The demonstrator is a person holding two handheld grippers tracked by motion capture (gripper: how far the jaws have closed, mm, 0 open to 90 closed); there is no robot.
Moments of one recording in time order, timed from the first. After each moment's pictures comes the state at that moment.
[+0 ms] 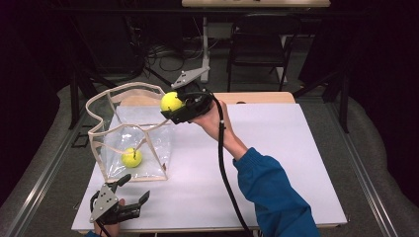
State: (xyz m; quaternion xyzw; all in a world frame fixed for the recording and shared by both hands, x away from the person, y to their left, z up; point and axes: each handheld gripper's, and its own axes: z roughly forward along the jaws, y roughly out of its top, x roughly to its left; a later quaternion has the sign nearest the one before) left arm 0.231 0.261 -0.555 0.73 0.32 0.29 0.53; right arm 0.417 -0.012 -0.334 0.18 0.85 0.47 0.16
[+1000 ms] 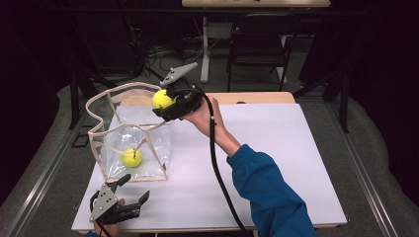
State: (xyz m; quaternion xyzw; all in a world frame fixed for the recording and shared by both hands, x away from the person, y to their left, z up) left arm 0.232 0.261 -0.555 0.73 0.32 0.29 0.53; right arm 0.422 0.010 -0.327 0.17 0.86 0.46 0.16
